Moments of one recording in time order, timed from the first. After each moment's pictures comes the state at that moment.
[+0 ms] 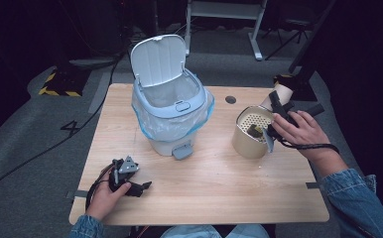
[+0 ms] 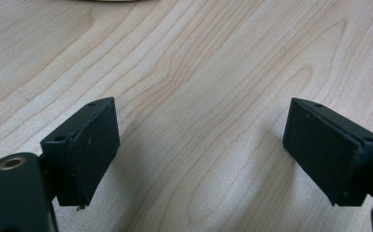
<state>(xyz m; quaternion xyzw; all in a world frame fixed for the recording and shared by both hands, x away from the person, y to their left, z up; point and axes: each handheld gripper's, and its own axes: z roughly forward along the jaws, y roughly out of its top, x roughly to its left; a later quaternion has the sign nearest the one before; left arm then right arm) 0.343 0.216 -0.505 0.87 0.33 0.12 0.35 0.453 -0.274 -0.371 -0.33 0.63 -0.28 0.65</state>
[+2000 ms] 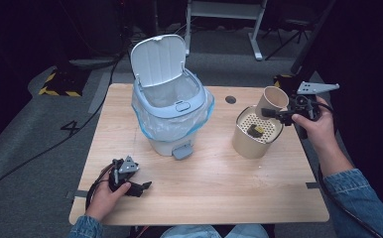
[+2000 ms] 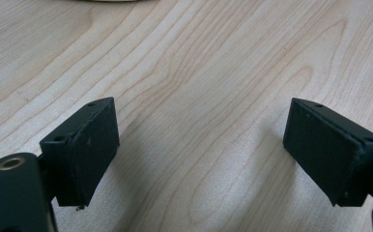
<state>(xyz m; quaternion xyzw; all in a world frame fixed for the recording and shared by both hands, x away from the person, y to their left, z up) 0.344 0.216 -0.505 0.87 0.33 0.12 0.35 0.480 -0.320 -0.310 0.25 0.80 0.53 0.13</state>
